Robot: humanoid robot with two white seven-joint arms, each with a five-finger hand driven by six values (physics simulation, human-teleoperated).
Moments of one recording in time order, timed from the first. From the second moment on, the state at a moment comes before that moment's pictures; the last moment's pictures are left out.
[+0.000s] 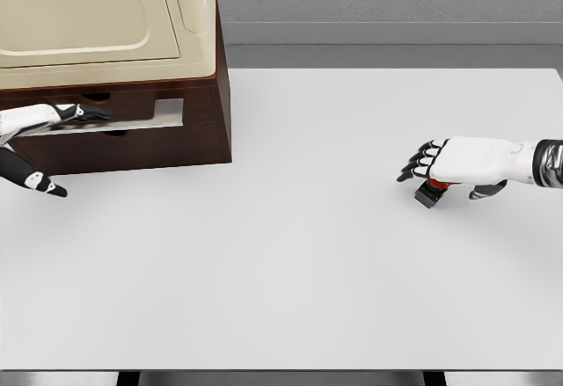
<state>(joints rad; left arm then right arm) -0.49 1.20 -0.57 -1.61 0.43 -0.23 -0.61 -0.62 -0.94 0.68 -1.53 0.51 -0.61 0.61</state>
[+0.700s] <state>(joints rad) -0.50 1.28 -0.50 -1.64 0.47 -0.27 -0.57 -0.62 -0.94 0.68 -1.53 0.52 -0.62 0.61</state>
